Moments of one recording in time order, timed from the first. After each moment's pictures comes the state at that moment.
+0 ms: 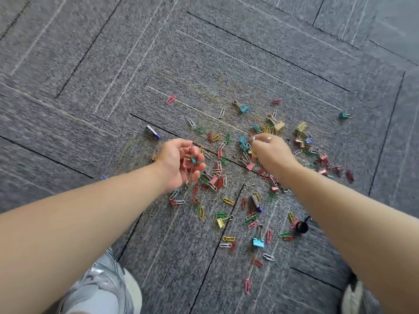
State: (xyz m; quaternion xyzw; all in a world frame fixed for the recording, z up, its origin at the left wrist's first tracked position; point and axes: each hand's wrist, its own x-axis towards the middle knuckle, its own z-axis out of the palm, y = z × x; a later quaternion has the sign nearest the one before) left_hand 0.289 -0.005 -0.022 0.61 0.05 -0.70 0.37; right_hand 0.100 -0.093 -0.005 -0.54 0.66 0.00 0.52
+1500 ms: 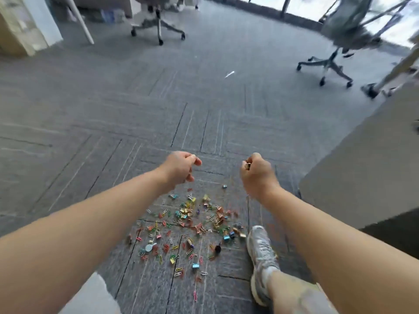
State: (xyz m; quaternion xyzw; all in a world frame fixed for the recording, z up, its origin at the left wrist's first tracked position) left_hand 0.158 -0.008 0.406 0.65 -0.49 -0.51 0.28; right_hand -0.034 -0.005 0.418 -0.63 0.72 -0.17 0.22
